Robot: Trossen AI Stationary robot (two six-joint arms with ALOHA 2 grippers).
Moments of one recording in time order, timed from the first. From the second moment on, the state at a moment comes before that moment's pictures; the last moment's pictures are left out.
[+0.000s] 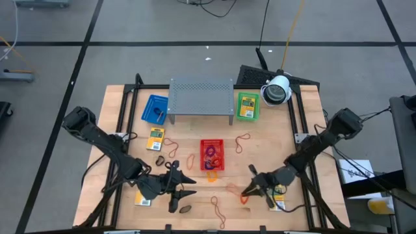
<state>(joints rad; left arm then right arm) -0.68 1.49 0.93 0.14 -0.54 -0.55 0.69 1.51 0.41 0.88 0.21 0.32</state>
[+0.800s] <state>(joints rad) -0.44 1.49 0.93 0.24 -0.44 -0.48 0.38 1.49 0.67 0.80 0.19 0.15</state>
